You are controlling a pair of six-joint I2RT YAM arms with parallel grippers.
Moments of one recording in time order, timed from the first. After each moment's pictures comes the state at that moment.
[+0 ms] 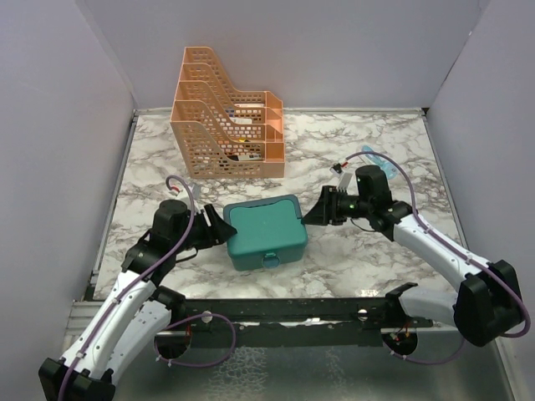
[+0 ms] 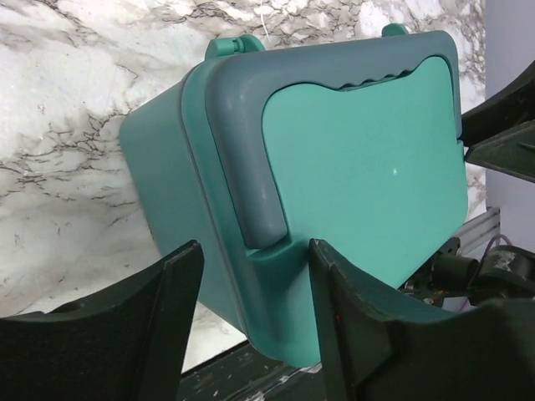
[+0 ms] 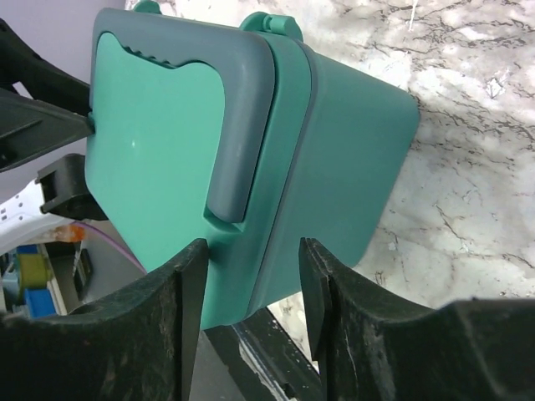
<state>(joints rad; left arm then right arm) -0.40 0.63 0.58 -0.54 0.26 -0.69 0.44 1.18 0.73 -0.19 -0.64 0.52</state>
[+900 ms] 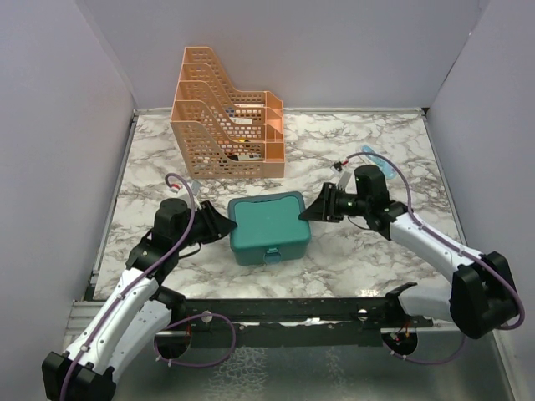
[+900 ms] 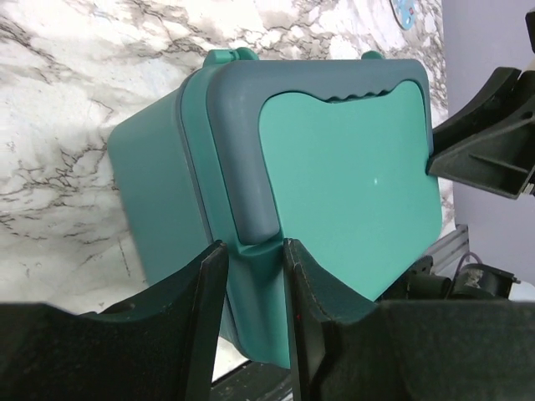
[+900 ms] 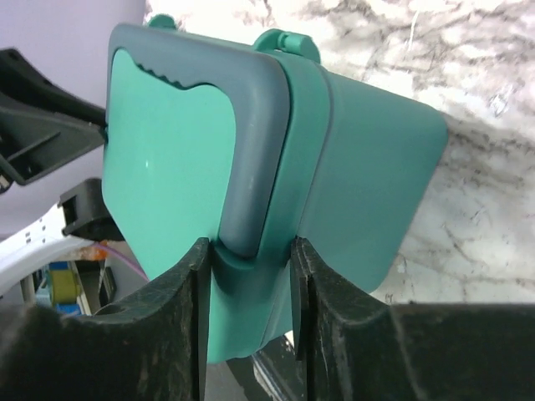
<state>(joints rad) -0.40 0.67 0.52 -0.37 0.28 -0.76 0.43 1.21 0.68 -0.06 -0.65 0.62</state>
